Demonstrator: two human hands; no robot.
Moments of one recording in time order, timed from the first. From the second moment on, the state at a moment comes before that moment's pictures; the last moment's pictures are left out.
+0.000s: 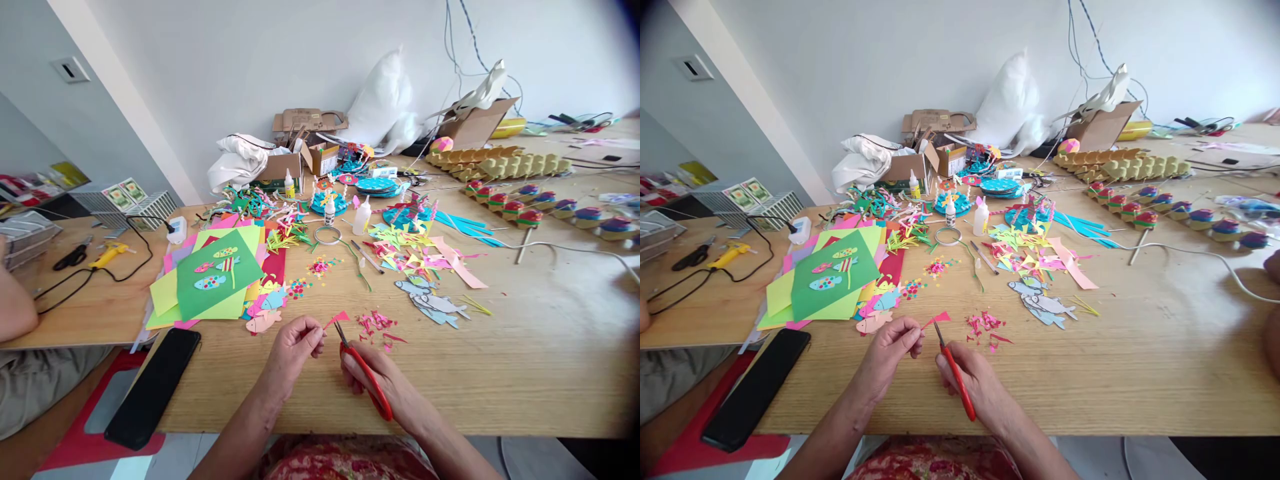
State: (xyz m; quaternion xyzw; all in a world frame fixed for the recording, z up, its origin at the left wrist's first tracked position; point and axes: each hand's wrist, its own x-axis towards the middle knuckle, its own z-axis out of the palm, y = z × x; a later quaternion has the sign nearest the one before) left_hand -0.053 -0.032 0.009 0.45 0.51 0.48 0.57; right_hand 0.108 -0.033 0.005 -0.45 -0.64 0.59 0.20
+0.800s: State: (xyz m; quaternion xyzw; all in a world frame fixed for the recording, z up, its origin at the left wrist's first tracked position) left_hand -0.071 -0.033 -0.005 0.38 0.54 0.48 0.58; right_hand 0.105 -0.033 -0.005 -0.48 -0.69 0.52 0.17
